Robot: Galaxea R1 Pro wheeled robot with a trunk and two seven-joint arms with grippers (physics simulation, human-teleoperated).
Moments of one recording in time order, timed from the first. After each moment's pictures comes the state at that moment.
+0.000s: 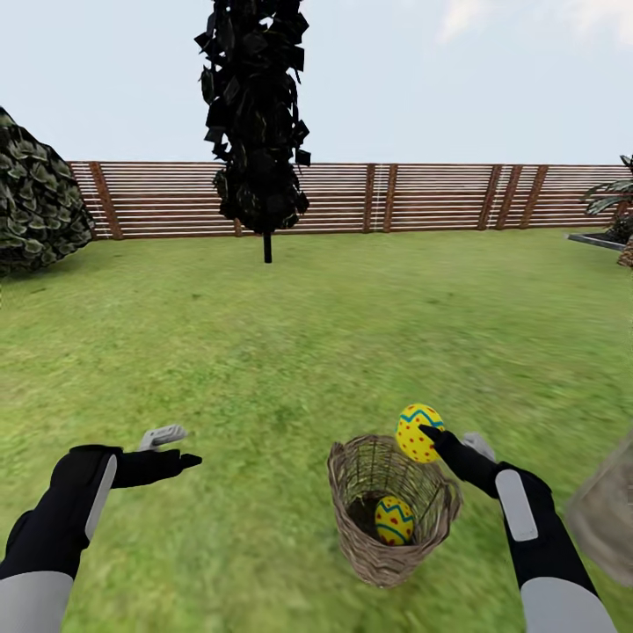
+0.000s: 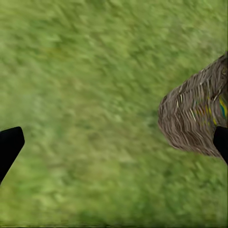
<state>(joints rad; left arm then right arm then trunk) -0.54 0.18 0.25 -1.18 -0.06 1.03 -0.52 -0.53 -0.01 -0.42 -1.04 -0.59 0.70 0.16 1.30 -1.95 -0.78</state>
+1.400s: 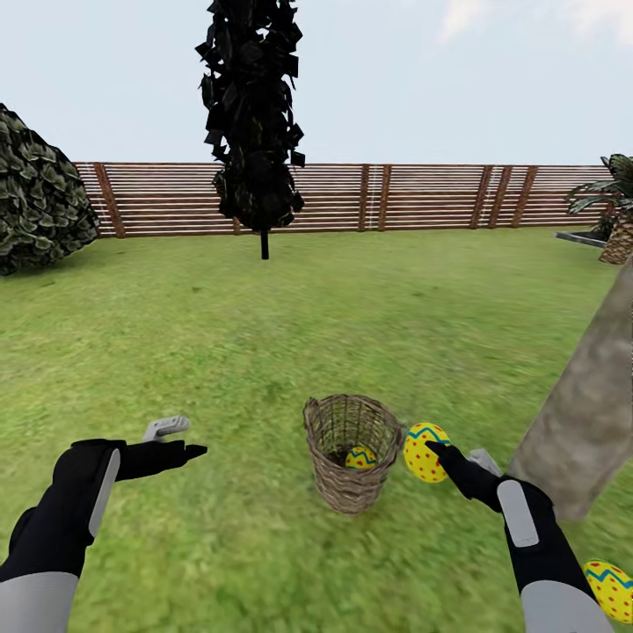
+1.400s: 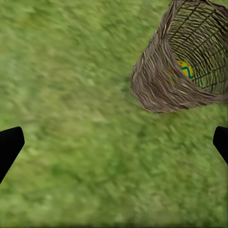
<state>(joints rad) -0.53 0.15 0.25 -1.25 -0.06 1.03 -0.53 -0.53 -0.01 -0.48 -0.97 -0.58 0.69 0.08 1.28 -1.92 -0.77</state>
